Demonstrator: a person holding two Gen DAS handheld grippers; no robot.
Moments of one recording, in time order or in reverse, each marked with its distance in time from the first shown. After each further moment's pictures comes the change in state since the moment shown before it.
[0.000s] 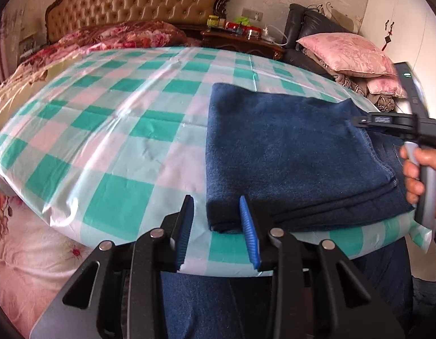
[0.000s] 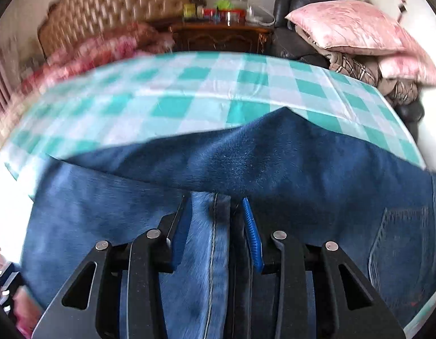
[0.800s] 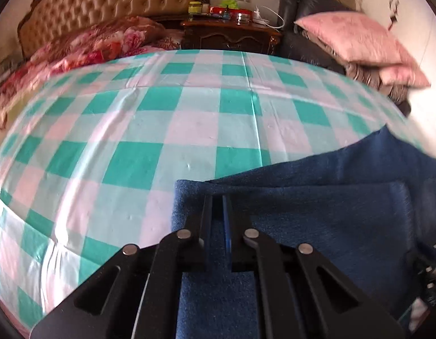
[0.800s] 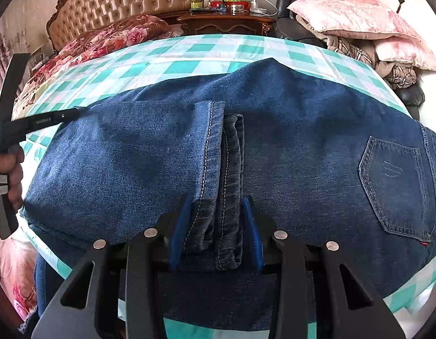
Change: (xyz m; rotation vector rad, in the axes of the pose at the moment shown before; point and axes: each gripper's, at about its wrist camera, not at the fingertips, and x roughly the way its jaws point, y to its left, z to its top) left arm 0.120 -0.024 0.140 0.081 0.097 0.001; right arm -0.030 -0.010 -0.075 -0.022 0.047 0.025
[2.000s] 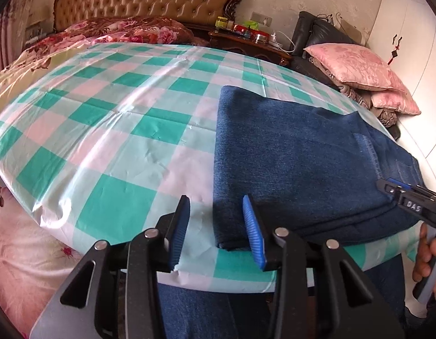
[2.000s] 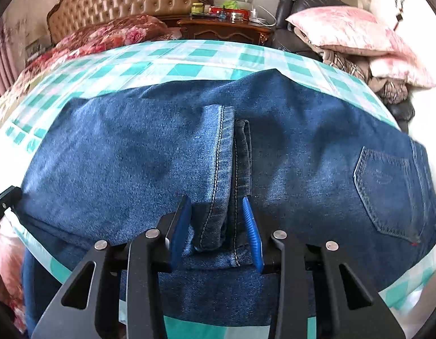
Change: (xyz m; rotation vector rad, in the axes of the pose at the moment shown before) left arm -0.094 0.026 -0.149 -0.154 -0.105 -0.035; right arm -0.003 0.023 -0.002 -0.062 -0.038 -0.091
